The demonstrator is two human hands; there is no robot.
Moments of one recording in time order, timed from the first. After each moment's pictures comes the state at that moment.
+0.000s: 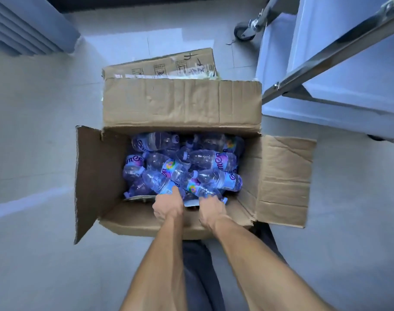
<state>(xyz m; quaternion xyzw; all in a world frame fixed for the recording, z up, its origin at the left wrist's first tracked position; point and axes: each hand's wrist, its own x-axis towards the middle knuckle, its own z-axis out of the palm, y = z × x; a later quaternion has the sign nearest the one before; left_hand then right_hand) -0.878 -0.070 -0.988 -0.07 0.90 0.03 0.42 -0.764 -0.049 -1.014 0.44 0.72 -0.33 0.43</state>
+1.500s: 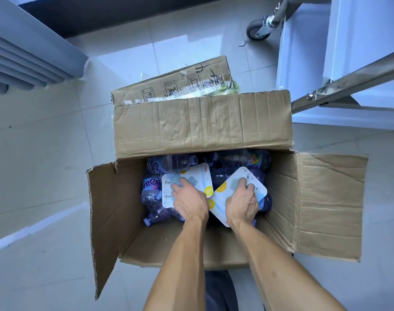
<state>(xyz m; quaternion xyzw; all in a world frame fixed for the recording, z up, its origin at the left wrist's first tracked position) -0.913 -0.002 -1.046 0.26 0.90 -0.11 0.34 -0.805 0.015 -1.048 0.77 0.53 -0.28 0.20</state>
